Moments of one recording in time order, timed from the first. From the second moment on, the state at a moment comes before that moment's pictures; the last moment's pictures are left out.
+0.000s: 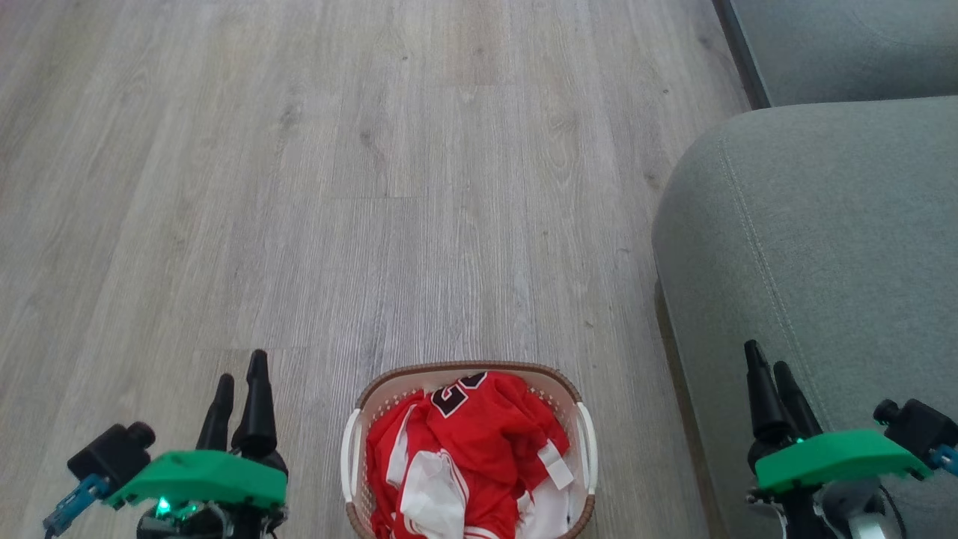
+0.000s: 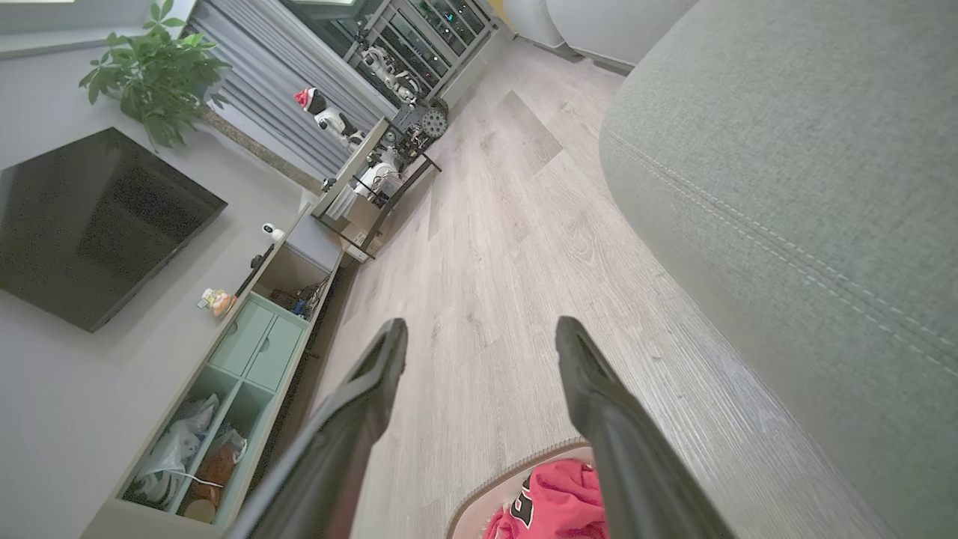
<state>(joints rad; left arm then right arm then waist) 0.05 0.03 -0.05 0.15 -0.82 -0.01 -0.08 0.03 -0.03 -0.03 0.23 0.88 0.12 -0.07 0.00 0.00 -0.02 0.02</state>
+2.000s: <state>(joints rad) 0.09 0.04 -0.12 0.14 -0.16 0.06 -0.25 0.03 -0.04 0.02 0.13 0.15 0.12 -0.25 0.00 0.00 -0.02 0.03</state>
